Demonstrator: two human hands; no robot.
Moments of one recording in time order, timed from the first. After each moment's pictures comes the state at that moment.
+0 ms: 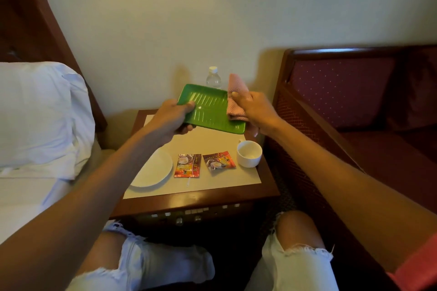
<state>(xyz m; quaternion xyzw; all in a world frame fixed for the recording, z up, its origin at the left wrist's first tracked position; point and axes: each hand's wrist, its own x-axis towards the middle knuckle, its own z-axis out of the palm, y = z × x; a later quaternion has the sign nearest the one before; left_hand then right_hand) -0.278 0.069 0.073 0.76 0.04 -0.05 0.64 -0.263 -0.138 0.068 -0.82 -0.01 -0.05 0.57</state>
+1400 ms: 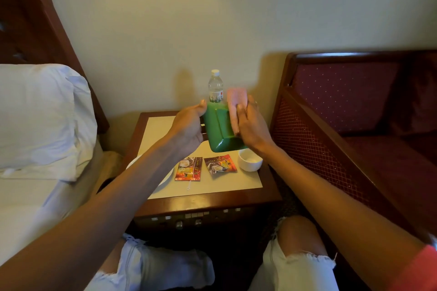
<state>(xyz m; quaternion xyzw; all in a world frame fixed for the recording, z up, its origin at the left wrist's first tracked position) -0.300 0.030 0.074 0.59 0.05 -0.08 0.80 -0.266 -0.125 0.027 -0.87 -0.05 -0.16 0.46</state>
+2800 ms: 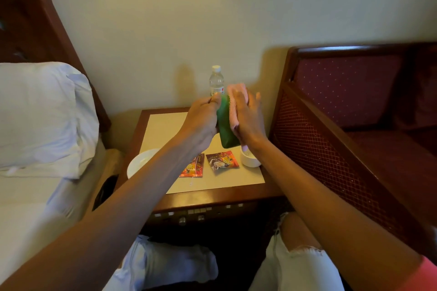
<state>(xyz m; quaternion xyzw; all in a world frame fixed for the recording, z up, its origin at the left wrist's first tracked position) -0.315 0.004 0.087 0.63 0.00 -0.04 0.77 -0.279 -0.098 0.046 -0.79 0.06 -0.18 0.58</state>
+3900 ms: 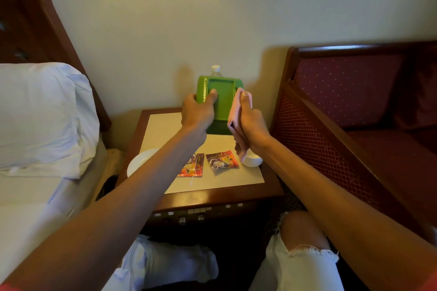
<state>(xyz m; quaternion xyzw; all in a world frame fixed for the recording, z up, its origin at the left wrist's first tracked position) -0.280 0.008 0.072 0.72 0.12 0.08 0.68 -0.280 -0.111 0.042 -0.74 0.10 -0.04 0.66</state>
